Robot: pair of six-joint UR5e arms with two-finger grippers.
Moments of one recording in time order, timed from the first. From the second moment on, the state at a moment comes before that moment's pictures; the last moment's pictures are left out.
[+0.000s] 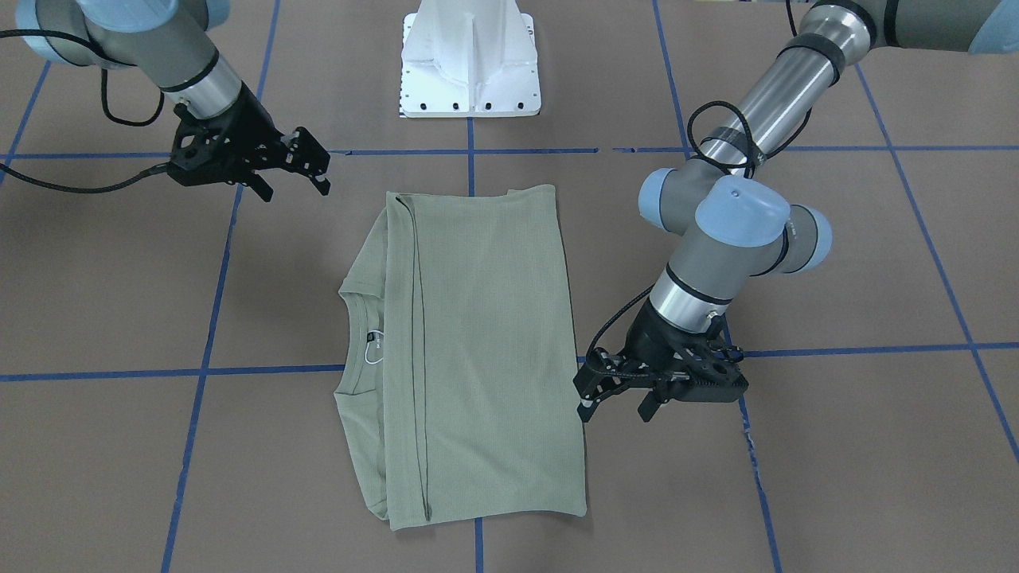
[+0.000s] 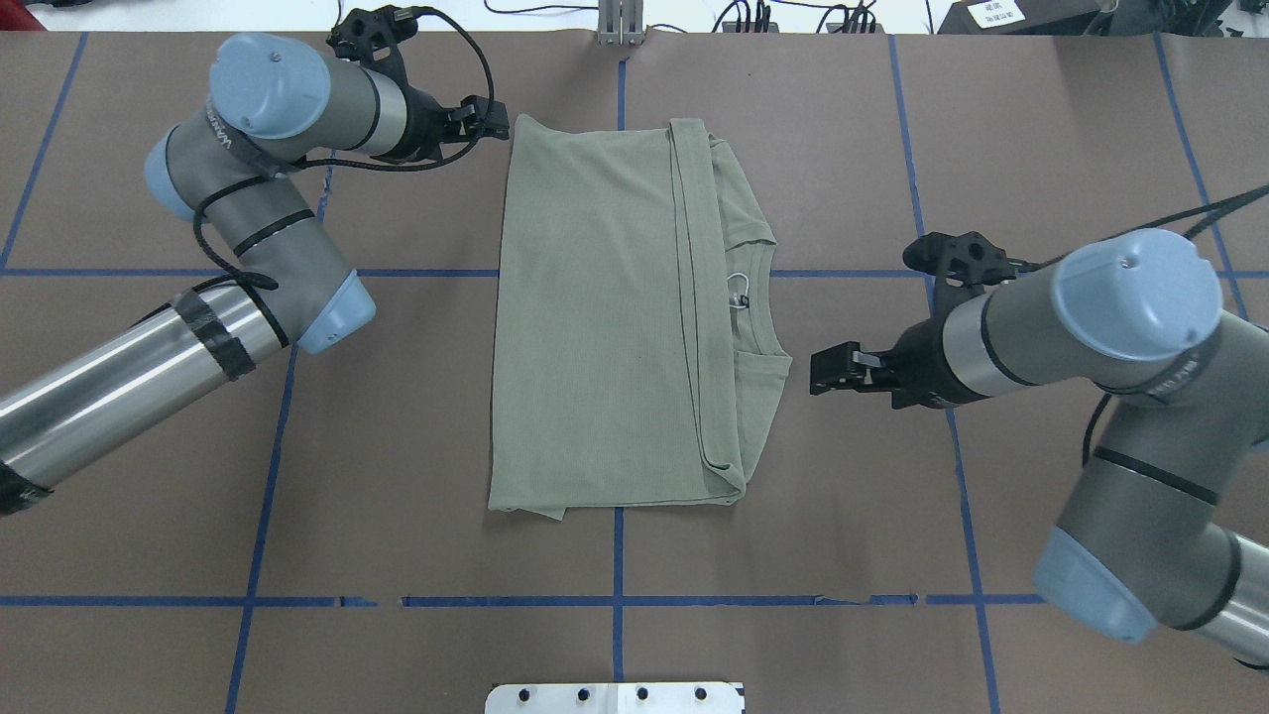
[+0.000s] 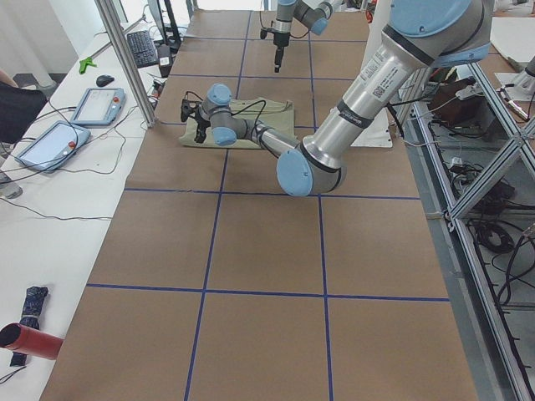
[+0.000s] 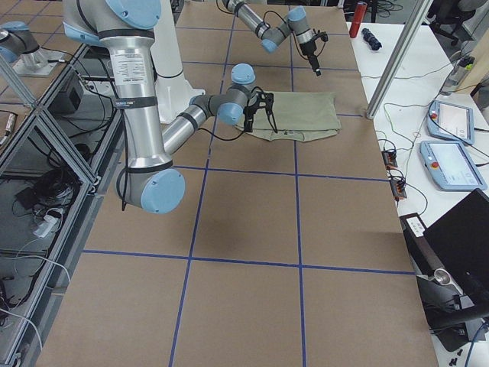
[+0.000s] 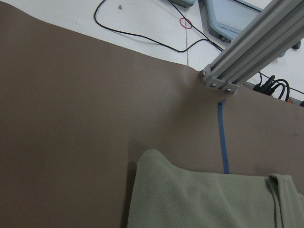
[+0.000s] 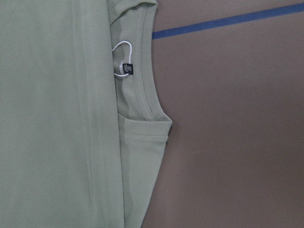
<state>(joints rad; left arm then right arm) -0.83 -2.25 -1.26 -2.39 -1.85 -1.27 0.62 -1.33 2.00 -1.29 1.97 1.29</state>
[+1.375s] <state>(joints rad) -0.83 -2.02 -1.66 -2.17 -1.91 -1.18 0.40 -0.94 1.71 -1.71 1.73 1.03</state>
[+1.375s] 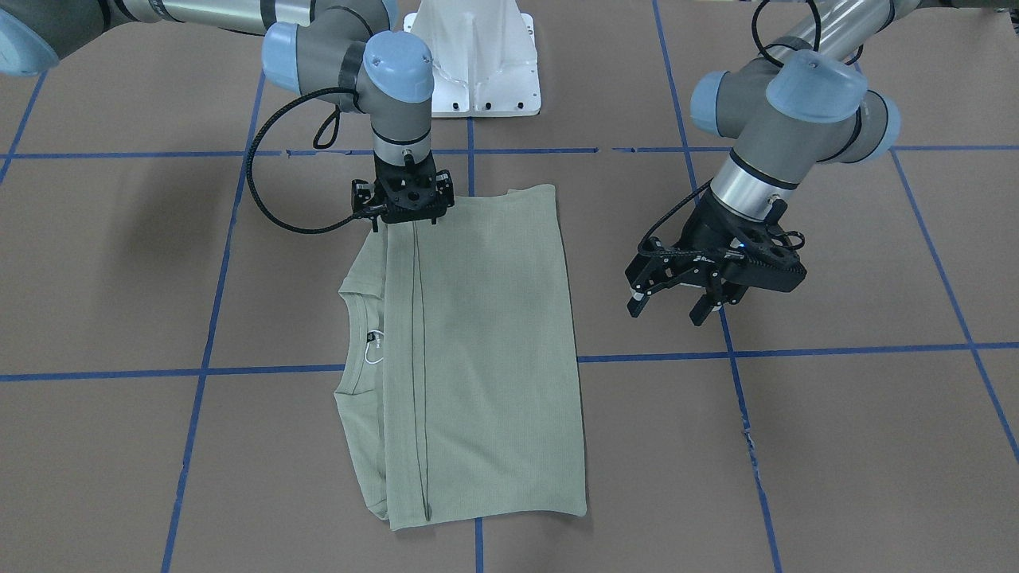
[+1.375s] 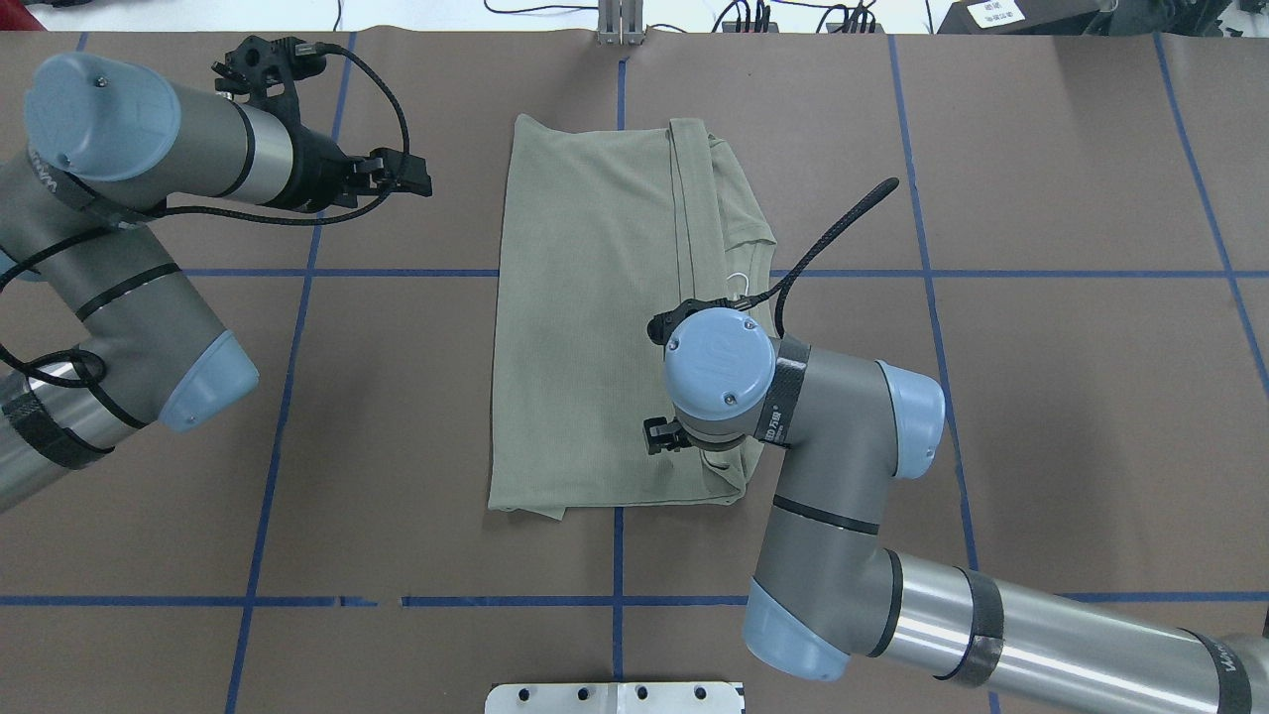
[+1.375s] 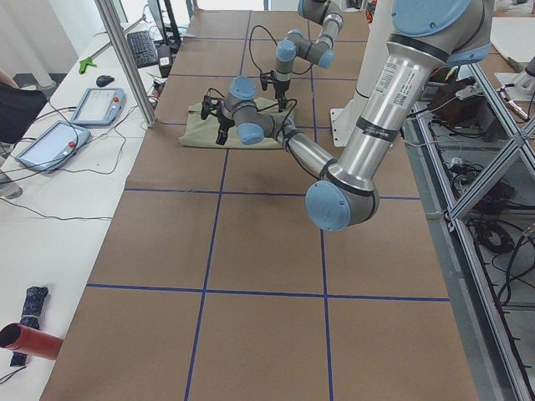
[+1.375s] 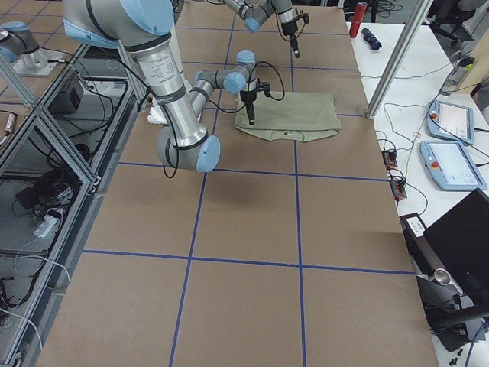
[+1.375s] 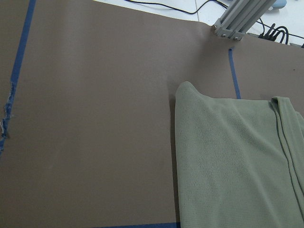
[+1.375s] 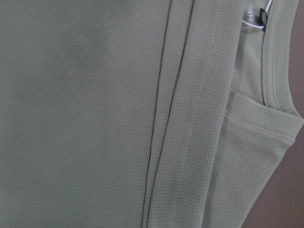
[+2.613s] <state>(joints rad) -0.83 -2.02 -1.66 -2.17 -1.91 -1.18 0.40 -0.96 1.71 -1.77 1.78 0.96</state>
